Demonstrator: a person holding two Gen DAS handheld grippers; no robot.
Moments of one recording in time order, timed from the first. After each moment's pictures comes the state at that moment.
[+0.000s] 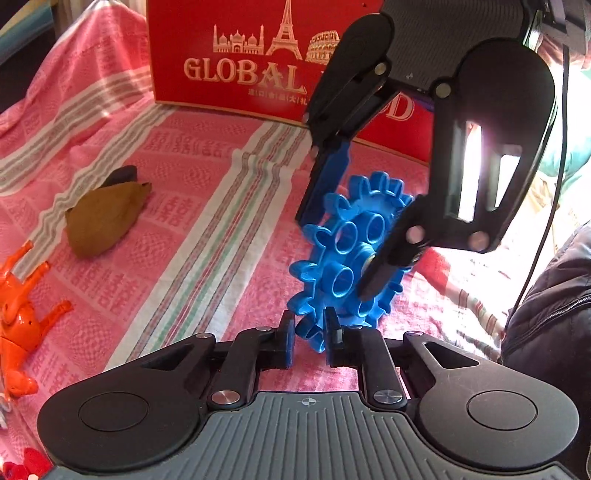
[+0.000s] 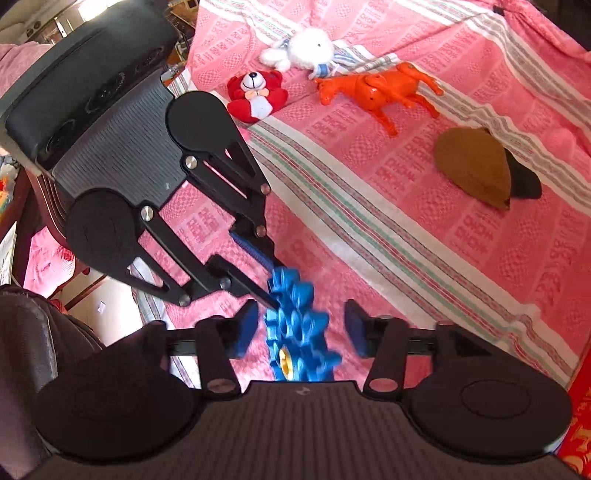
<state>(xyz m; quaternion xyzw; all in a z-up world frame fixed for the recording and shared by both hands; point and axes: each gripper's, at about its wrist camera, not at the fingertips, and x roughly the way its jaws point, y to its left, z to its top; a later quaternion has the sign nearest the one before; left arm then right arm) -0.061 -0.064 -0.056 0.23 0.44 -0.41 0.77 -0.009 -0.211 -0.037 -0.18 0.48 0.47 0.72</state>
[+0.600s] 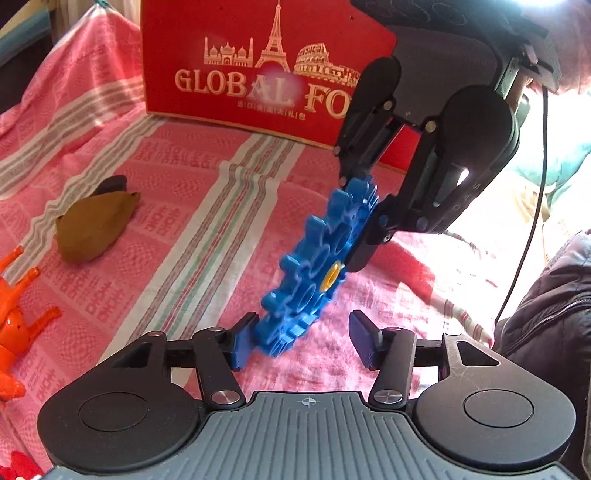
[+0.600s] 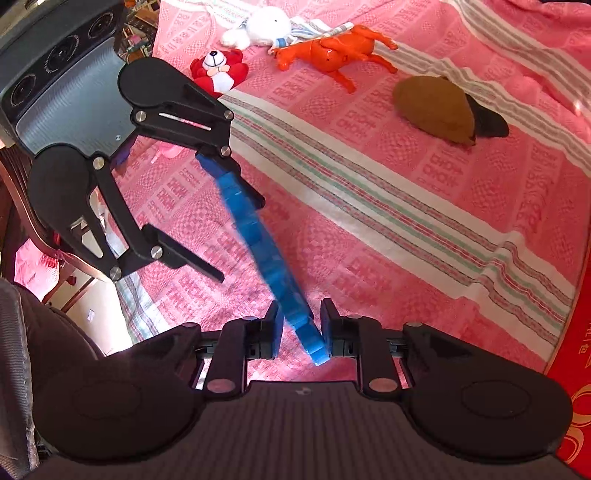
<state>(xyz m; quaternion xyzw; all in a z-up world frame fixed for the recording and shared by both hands) -0.066 -0.067 -0.055 0.20 0.42 -0.44 0.77 -0.014 -0.239 -0.060 -0.16 0.50 0.43 0.73</state>
